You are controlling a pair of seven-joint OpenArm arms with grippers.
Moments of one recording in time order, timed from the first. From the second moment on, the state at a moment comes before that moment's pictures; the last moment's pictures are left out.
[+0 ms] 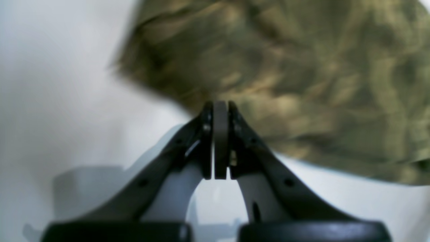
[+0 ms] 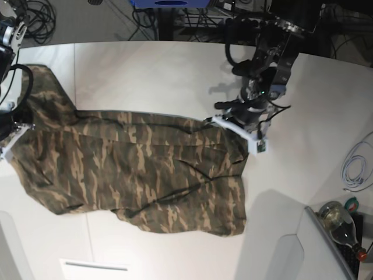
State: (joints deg) left arm 6.9 -14.9 17.7 85.0 -31.4 17.6 24.6; right arm 12.6 21.9 25.7 53.9 16.9 29.3 -65.7
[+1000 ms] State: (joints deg) left arm 3.8 -15.4 10.0 82.4 -25.9 4.6 24.6; right arm 12.6 21.8 25.7 53.9 16.9 29.3 -65.6
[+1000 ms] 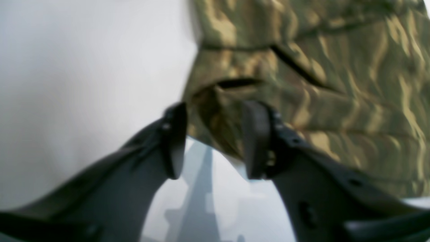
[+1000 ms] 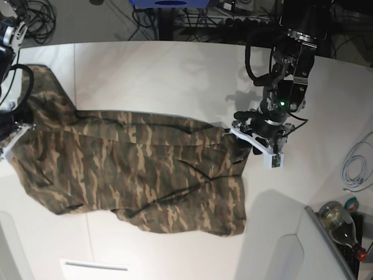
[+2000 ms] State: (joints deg) left arm -3.2 -11.6 10.1 69.0 -25.4 0.3 24.4; right arm 12.5 21.8 25.7 53.8 16.9 29.3 -63.7
